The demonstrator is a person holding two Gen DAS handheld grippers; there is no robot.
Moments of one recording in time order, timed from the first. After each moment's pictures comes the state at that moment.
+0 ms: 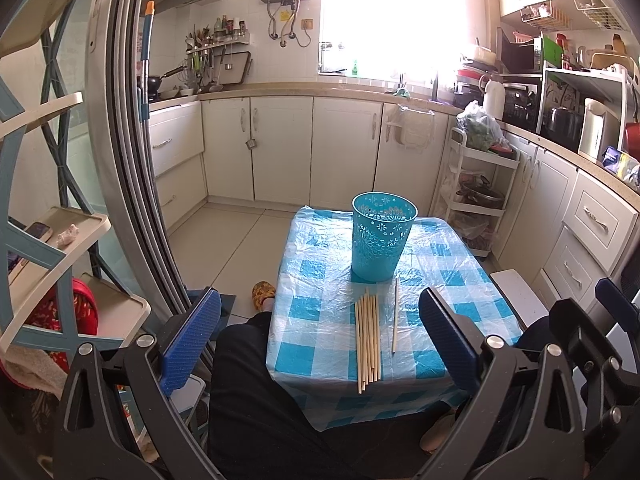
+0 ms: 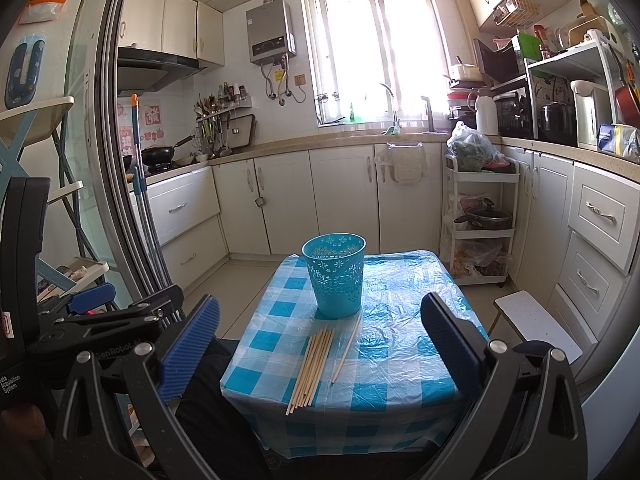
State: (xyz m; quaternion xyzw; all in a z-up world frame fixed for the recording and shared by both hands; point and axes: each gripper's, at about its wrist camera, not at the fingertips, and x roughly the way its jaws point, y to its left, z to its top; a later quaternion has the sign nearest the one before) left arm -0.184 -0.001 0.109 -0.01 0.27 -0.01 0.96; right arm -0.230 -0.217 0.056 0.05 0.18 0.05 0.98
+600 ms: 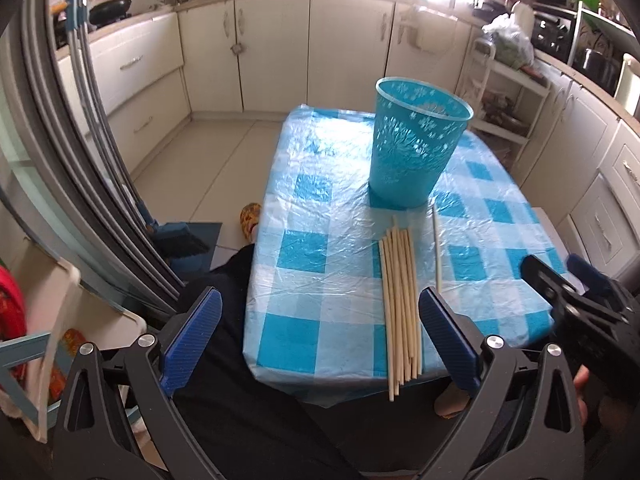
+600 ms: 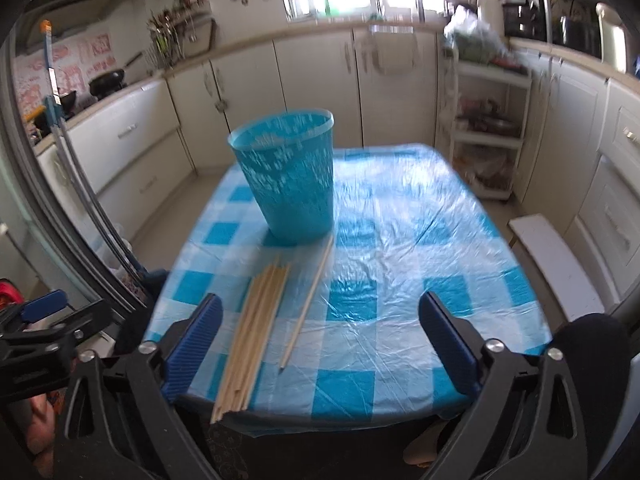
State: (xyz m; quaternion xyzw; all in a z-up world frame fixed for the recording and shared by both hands) left arm -0.033 -0.004 -0.019 -0.01 0.44 -0.02 0.90; right arm -0.042 -0.244 -0.080 0.07 0.38 0.03 0.92
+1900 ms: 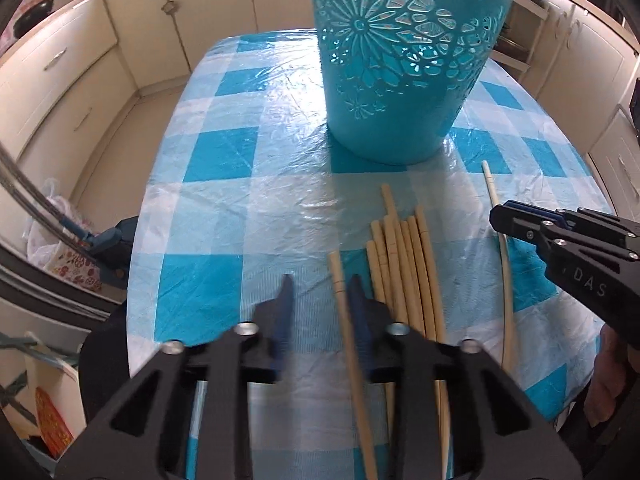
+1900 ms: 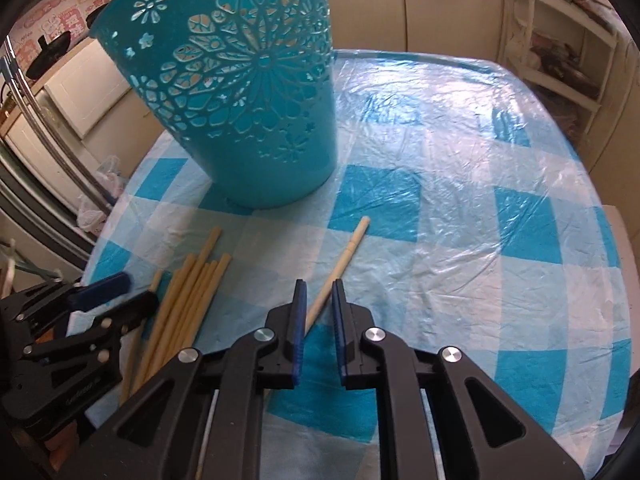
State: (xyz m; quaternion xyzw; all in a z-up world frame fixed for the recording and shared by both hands) left arm 0.085 -0.075 -0.137 0.05 0.52 -0.08 0.85; right arm 0.092 -0.272 -0.164 0.04 0.50 0.12 0.86
